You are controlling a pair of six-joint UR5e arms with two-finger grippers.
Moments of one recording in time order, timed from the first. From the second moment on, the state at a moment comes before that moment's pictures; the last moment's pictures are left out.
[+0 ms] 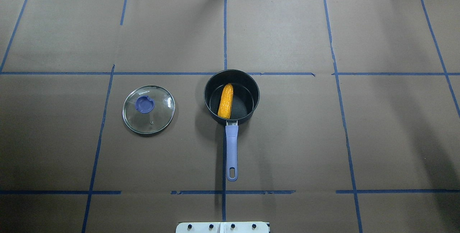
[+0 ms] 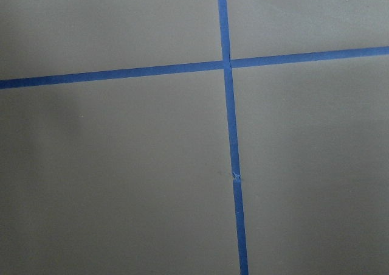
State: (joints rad) left arm -1.57 -1.53 -1.61 -1.53 -2.38 0.13; right arm 1.42 -1.58 1.79 -1.70 2.36 0.11
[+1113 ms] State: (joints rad) left arm -1.57 -1.54 -1.61 -1.53 -2.38 0.13; right arm 1.56 -1.68 1.66 -1.59 2.42 -0.07
